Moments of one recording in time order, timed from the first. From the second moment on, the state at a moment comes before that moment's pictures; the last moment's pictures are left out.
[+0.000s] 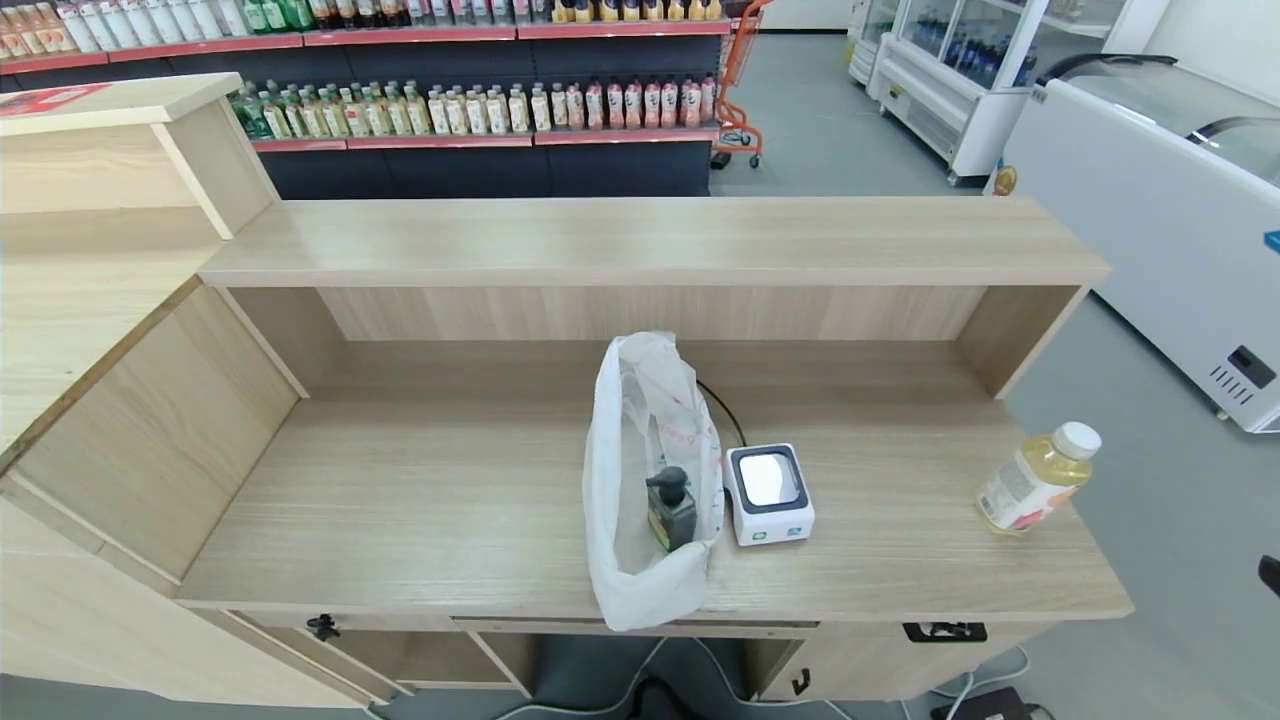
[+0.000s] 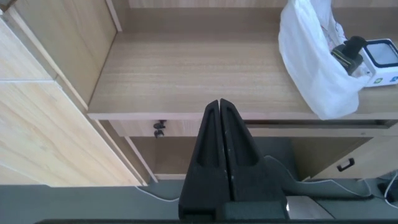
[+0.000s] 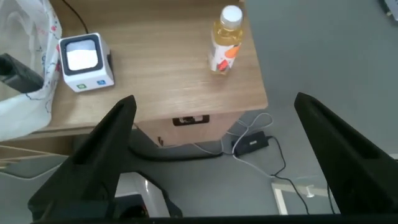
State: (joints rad) left arm 0.00 0.00 0.00 0.00 -0.03 0.01; right arm 0.18 0.68 -0.45 0.02 -0.32 0.01
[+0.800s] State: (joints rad) left arm 0.00 0.00 0.00 0.00 -0.03 0.02; right arm 0.17 0.70 -0.43 0.02 -0.32 0.01
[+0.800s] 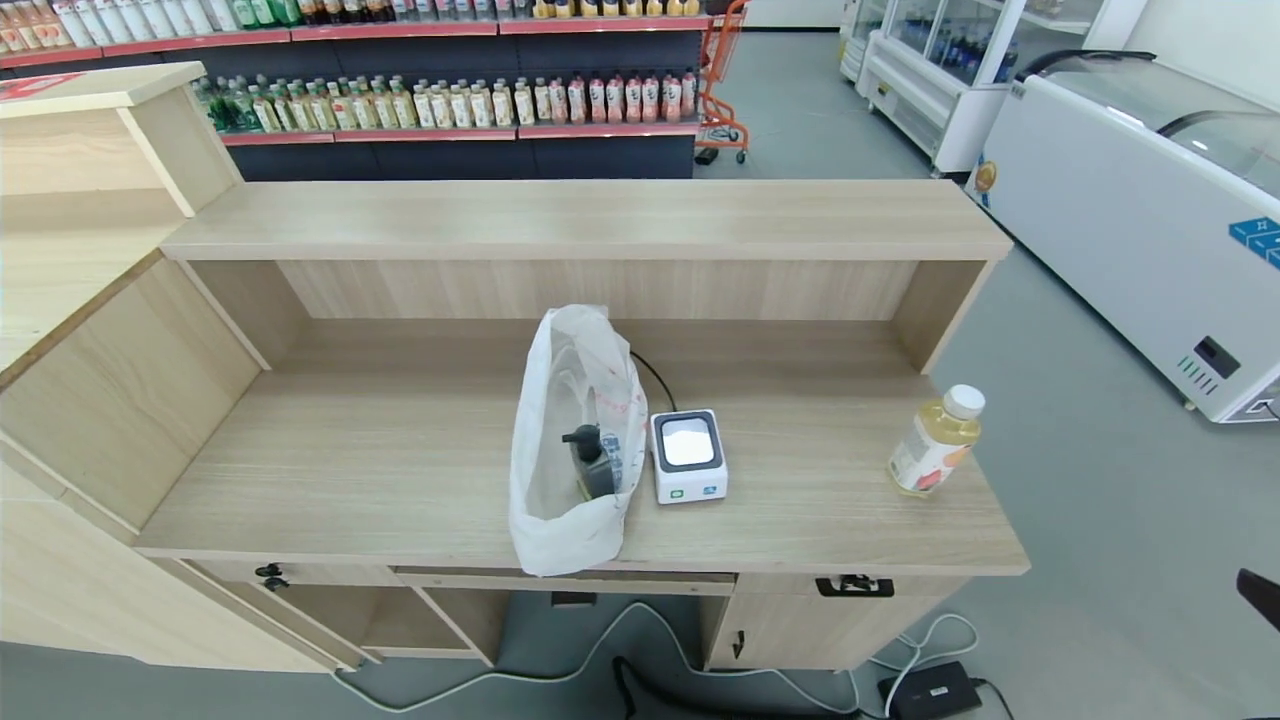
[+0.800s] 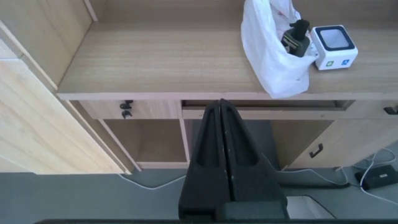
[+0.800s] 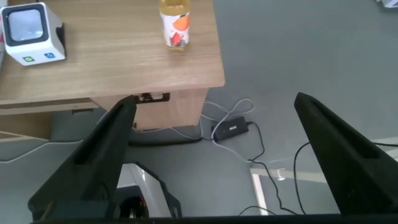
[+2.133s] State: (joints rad) left arm 0.00 0.00 0.00 0.00 -0.03 0.01; right arm 0.16 0.69 -0.38 0.02 -0.32 0.02
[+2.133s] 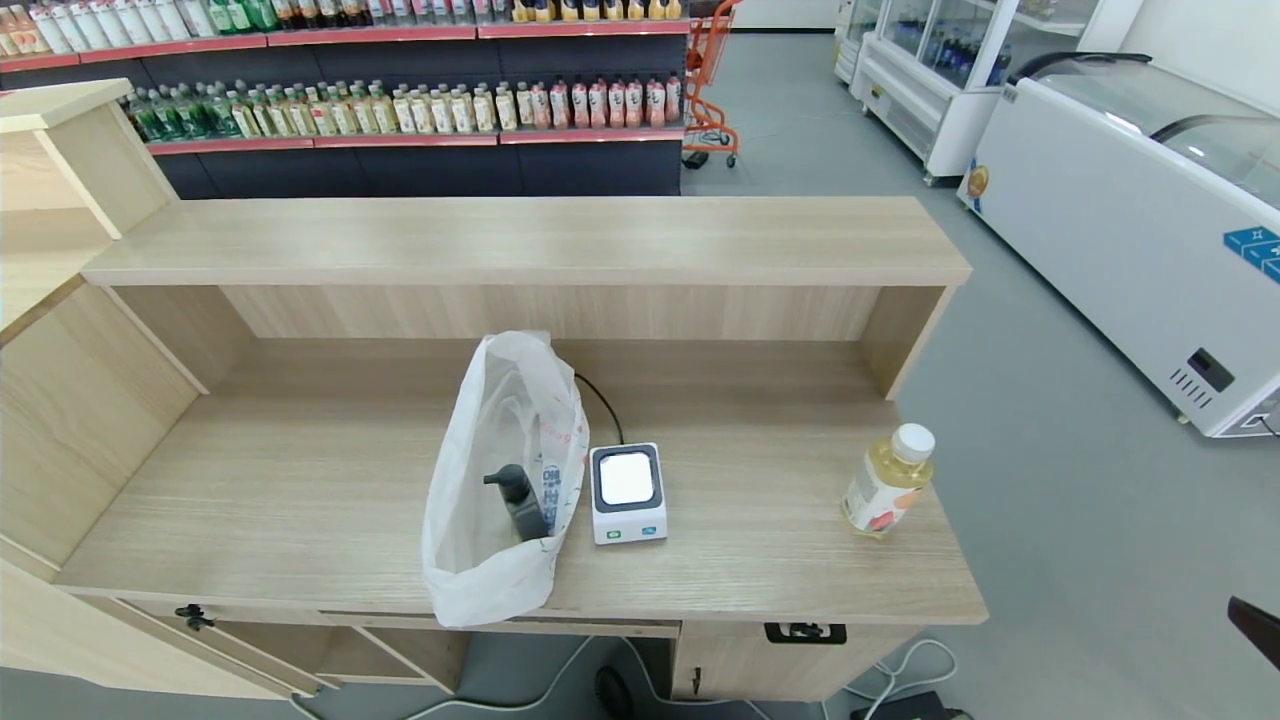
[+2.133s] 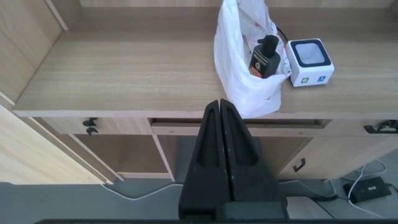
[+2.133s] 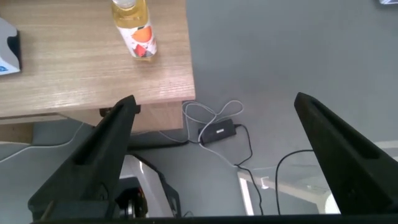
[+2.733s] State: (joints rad) left arm 0.00 0.00 0.00 0.00 -0.03 0.01; right arm 0.15 1.09 -0.38 -0.25 -0.20 0.15
